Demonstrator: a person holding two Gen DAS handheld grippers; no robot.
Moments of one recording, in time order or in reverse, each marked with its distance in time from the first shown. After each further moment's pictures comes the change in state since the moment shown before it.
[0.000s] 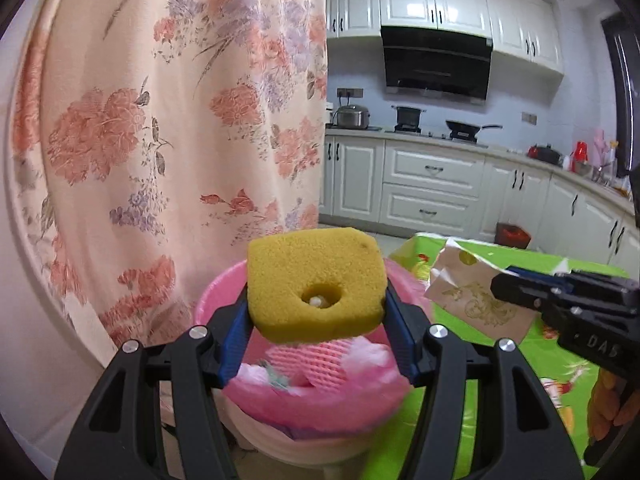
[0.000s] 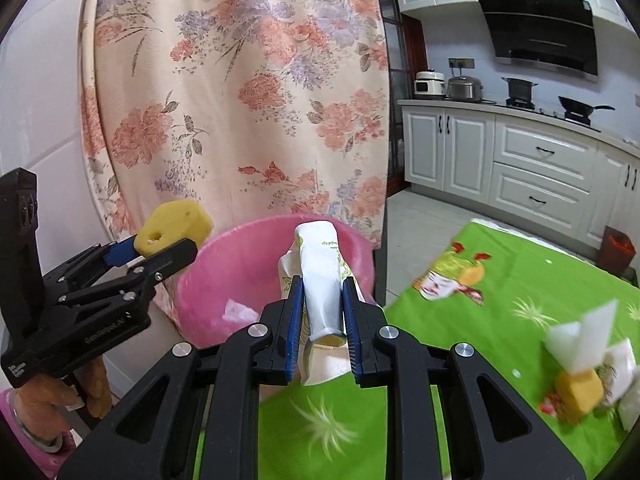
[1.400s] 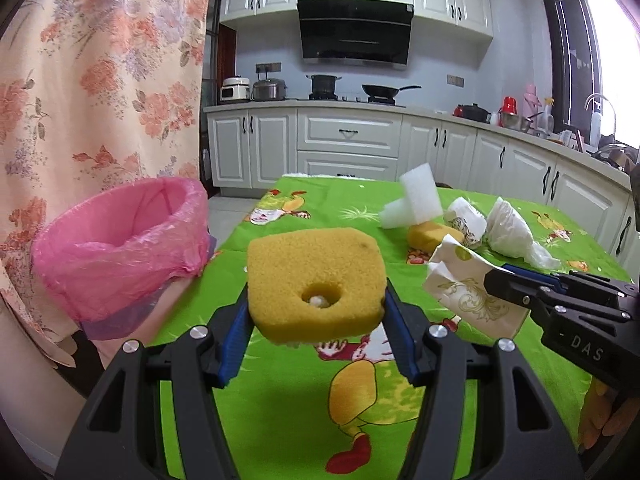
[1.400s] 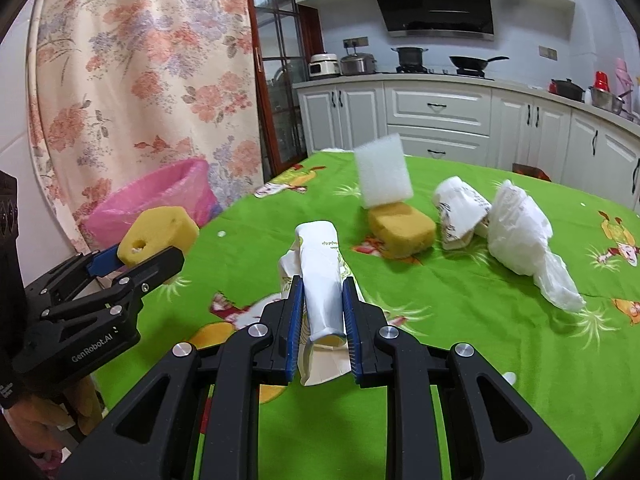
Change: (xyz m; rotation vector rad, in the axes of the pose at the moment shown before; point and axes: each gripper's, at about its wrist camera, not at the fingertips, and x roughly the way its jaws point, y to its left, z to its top) left arm -0.028 -0.195 -0.102 0.080 0.059 -0.224; right arm -0.126 -0.115 -0.145 0.160 0.010 -0.289
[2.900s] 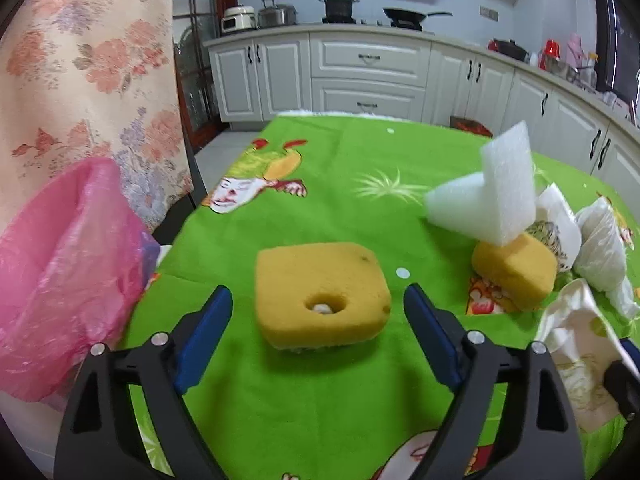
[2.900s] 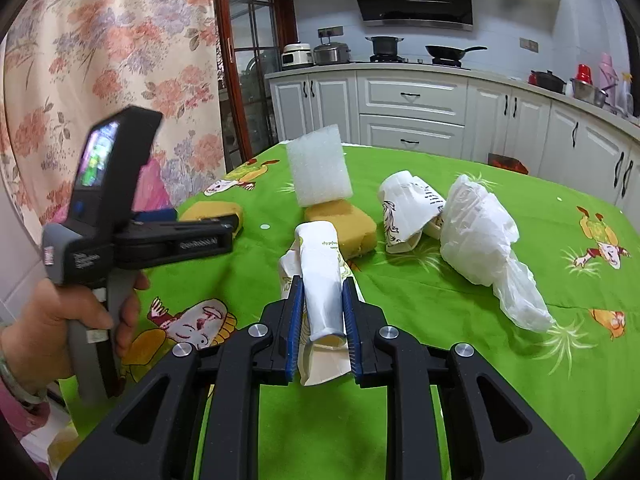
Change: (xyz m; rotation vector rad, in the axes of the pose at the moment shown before) left arm 0.178 -0.021 0.051 0.009 0.318 0.087; right arm 0.020 -0.047 0.010 0.026 0.043 -0.099
